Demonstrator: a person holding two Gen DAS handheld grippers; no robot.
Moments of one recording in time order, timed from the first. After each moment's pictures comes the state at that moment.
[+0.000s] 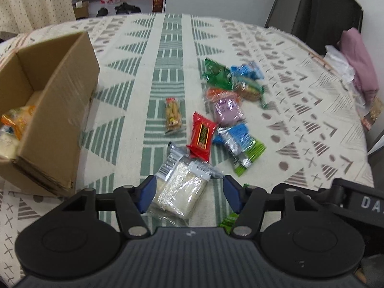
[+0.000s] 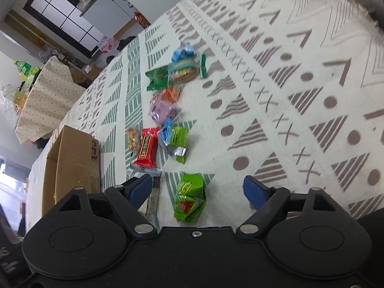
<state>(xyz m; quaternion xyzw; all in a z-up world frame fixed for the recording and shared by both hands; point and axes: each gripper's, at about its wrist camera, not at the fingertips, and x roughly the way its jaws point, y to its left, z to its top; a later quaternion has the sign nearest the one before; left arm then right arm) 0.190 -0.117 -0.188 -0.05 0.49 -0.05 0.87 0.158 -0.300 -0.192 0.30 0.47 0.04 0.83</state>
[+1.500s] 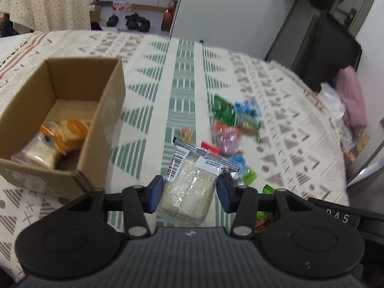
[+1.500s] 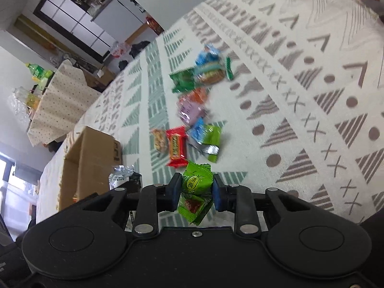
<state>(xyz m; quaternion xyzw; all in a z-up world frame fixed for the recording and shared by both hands) 0.170 -0.071 -0.129 -0.12 0.44 -0.05 0.89 0.152 -0.274 -0.165 0.31 0.44 0.06 0.84</state>
